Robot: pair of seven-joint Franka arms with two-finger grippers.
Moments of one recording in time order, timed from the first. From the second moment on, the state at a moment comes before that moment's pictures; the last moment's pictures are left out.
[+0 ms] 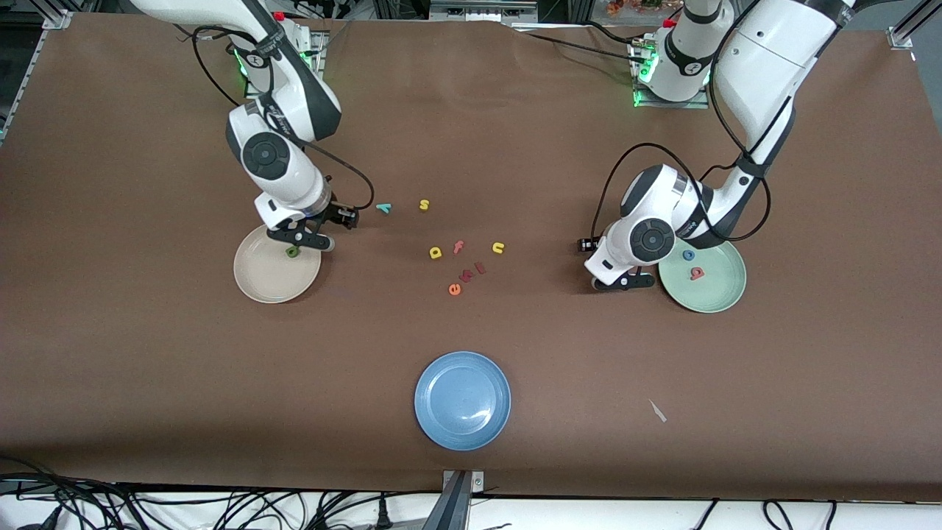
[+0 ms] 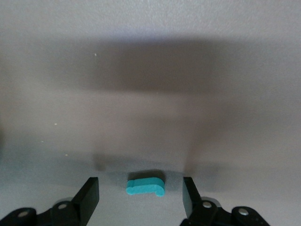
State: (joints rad) left arm -0.01 0.60 -0.39 -1.96 0.13 2.18 -0.56; right arm 0.02 0.29 0.44 -2.23 -0.11 2.40 0.81
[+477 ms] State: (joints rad) left arm -0.01 0.60 -0.40 -1.98 0.13 2.22 -0.56; right arm 0.03 0.37 0.51 -2.25 -0.11 2.52 1.10
